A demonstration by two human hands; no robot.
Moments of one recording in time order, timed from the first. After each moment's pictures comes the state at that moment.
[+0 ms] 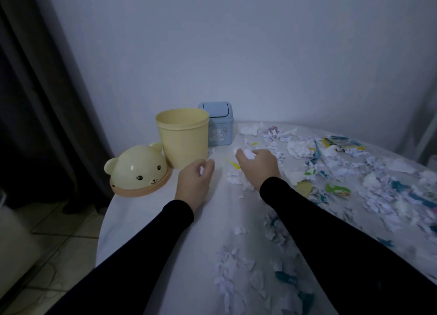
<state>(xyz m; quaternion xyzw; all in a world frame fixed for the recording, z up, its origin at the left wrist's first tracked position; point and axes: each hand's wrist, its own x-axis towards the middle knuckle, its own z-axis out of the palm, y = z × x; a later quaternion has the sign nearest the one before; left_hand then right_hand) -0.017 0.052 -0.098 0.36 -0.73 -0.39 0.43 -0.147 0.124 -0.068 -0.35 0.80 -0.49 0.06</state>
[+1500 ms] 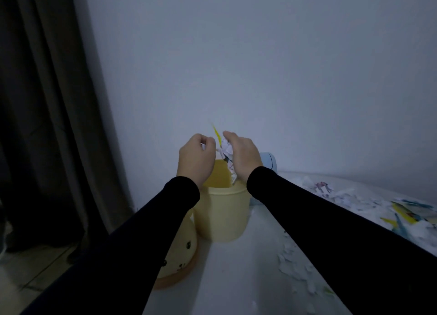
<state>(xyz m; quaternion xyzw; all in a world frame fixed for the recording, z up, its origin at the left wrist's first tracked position) -0.033 -0.106 0.019 0.35 -0.70 -0.31 0.54 -0.127 -0.052 0.029 -0.52 0.63 -0.56 0.08</state>
